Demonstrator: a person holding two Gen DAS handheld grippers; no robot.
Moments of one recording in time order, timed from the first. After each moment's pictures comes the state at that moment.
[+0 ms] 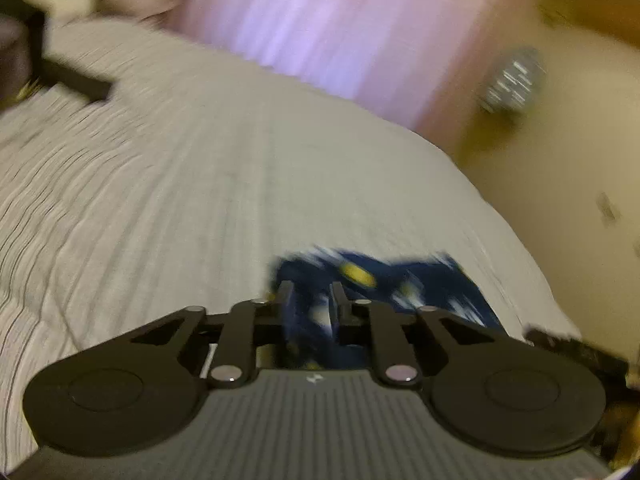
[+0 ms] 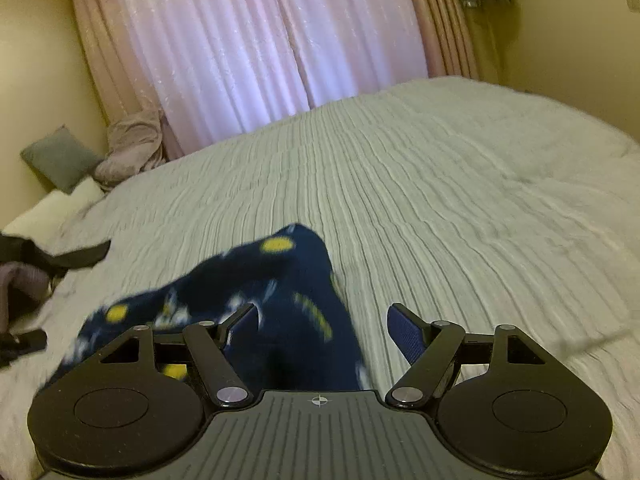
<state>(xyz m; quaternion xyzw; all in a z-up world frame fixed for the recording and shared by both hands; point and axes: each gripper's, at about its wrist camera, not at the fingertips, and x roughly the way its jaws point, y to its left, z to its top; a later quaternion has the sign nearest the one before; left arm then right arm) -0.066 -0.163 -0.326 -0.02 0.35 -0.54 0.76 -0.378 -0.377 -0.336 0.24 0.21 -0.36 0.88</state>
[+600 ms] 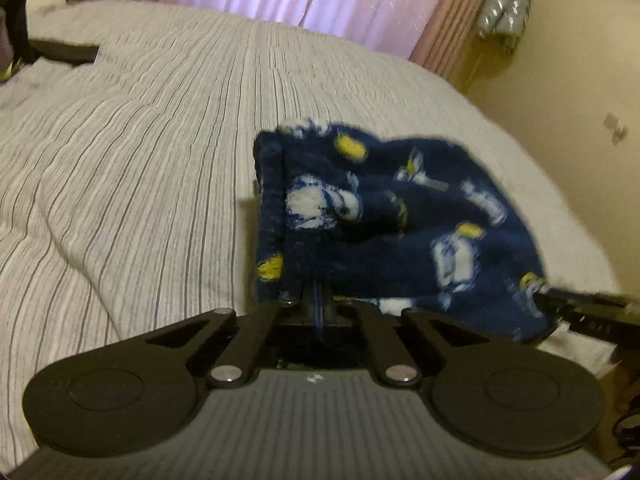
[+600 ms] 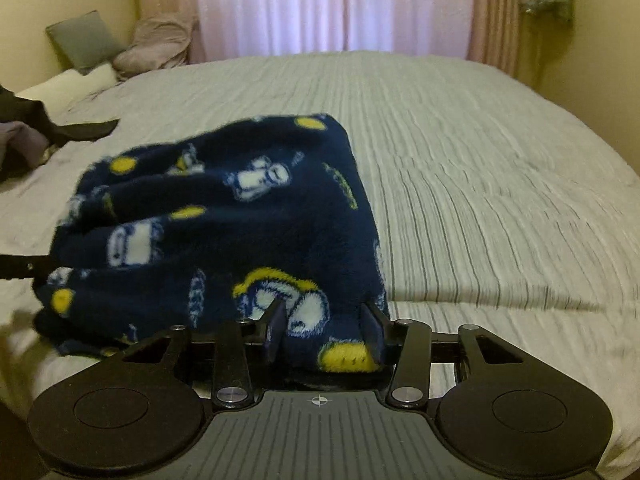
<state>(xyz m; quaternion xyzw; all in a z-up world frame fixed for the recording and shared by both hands) -0.093 -0.158 -0.372 0.04 0.40 -0.53 0.75 -0.369 -0.333 -0.368 0.15 0.33 -0.32 0.87</state>
